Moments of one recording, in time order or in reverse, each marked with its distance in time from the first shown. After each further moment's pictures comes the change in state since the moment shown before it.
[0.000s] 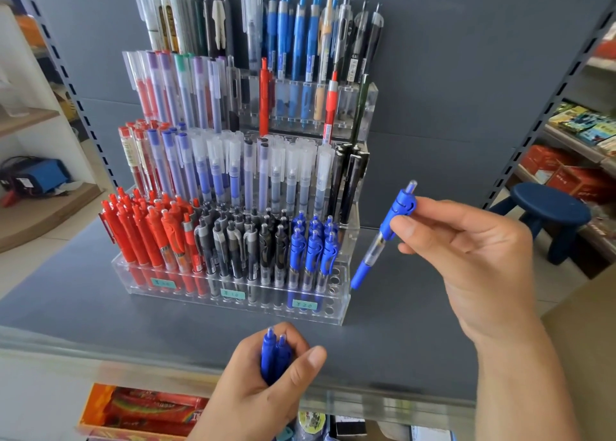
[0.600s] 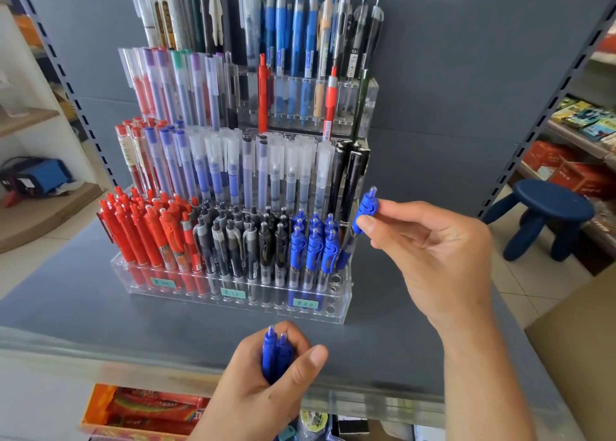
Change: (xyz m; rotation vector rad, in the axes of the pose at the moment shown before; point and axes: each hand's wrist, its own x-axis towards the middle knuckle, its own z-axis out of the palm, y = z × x) left_hand 0.002 -0.001 0.000 -0.006 -0.007 -0.015; right_hand 0.005 0.027 0.017 -0.145 0.043 -0.047
